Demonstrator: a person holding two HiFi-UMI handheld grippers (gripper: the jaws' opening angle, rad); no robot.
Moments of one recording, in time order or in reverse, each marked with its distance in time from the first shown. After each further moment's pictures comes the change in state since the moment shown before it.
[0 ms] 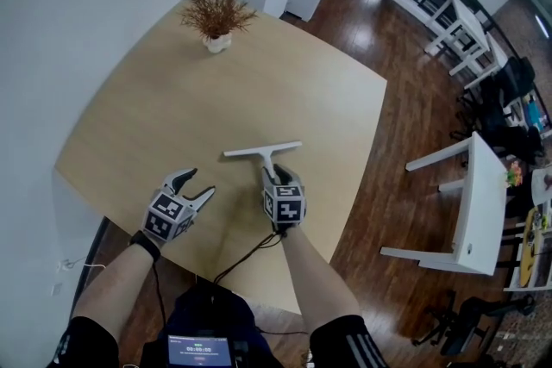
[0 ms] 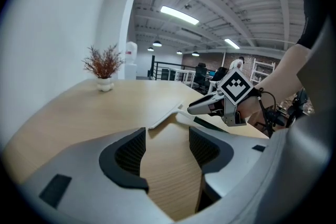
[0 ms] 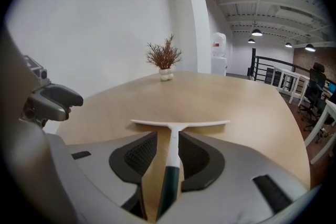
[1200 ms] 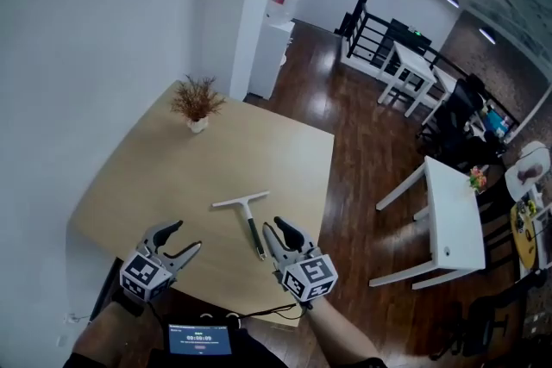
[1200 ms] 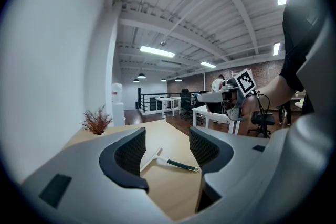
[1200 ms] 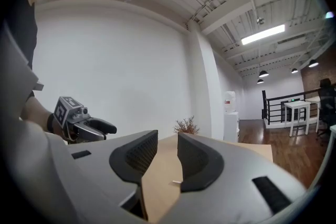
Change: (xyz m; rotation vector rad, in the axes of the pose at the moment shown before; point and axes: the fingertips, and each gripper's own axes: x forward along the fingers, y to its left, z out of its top) left arm -0.207 -0.097 0.134 0.205 -0.327 -0.087; right arm -0.316 0.089 0.150 -0.082 -0.569 0.114
